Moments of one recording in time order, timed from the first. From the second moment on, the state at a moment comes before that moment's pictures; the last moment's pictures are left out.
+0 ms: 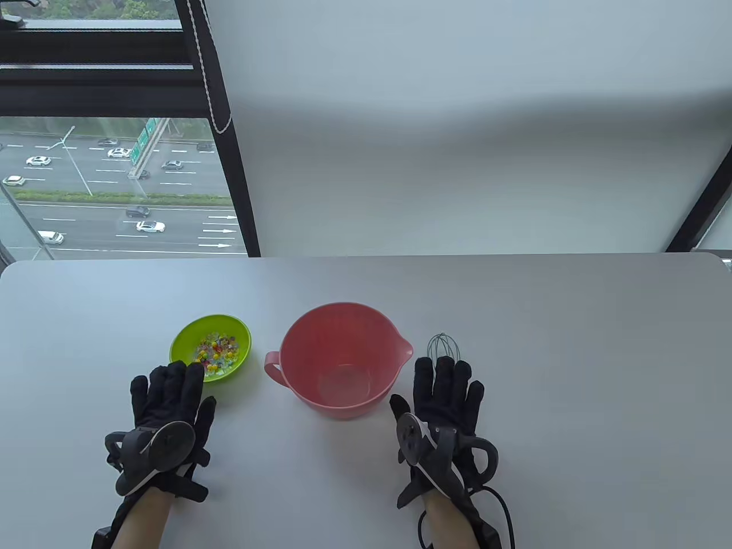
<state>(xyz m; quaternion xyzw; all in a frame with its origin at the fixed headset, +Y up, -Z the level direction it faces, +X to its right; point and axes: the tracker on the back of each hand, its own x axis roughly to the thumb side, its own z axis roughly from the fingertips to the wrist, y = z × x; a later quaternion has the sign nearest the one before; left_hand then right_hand) -0.351 -0.739 -0.341 0.20 -0.07 0.02 0.98 0.068 -0.728 -0.322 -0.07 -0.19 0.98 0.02</state>
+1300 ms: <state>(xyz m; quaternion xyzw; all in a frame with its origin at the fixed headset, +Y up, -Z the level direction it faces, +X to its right) -0.425 -0.763 -0.407 0.01 0.24 0.39 0.89 0.072 -0.732 -0.324 -0.08 -0.18 0.98 0.06</state>
